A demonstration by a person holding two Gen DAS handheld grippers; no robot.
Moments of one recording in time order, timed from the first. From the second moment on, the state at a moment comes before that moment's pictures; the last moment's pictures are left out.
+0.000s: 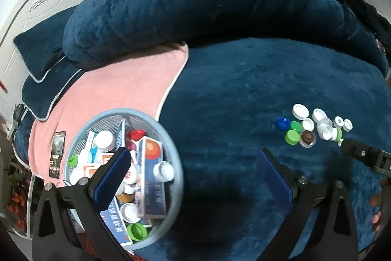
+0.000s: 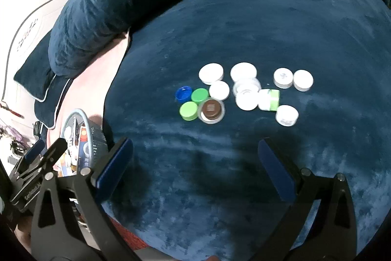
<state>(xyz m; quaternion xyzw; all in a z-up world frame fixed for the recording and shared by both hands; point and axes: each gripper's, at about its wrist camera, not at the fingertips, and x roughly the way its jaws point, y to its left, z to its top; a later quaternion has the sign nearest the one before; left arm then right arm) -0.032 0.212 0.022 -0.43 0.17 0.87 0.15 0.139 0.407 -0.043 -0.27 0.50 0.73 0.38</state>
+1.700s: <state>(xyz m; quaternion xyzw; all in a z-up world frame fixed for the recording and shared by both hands) -0.061 0.316 -0.060 -0.53 0.17 0.78 0.29 0.186 0.481 -0.134 -0.37 0.51 0.69 0.36</state>
